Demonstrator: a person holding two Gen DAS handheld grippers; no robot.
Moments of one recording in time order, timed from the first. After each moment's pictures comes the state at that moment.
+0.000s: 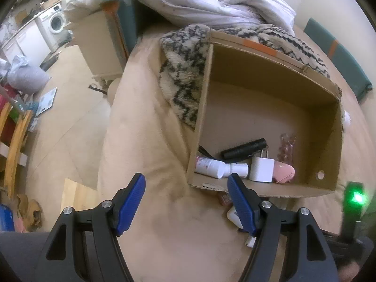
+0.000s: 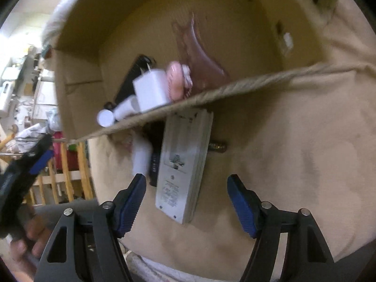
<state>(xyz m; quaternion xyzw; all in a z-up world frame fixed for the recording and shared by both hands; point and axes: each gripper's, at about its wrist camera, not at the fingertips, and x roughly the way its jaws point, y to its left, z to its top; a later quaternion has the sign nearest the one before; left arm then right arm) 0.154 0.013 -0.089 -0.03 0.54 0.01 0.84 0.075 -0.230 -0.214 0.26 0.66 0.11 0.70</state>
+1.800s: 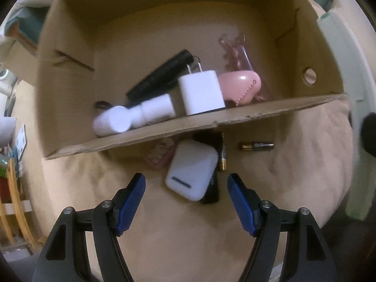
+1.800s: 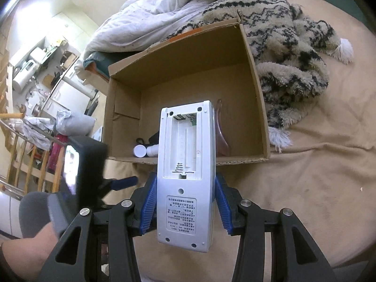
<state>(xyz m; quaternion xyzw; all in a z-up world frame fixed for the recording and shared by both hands) 0.140 -0.098 -0.184 0.12 0.63 -0.13 0.76 0.044 -0.258 -0.109 0.19 0.51 0.14 0.83</state>
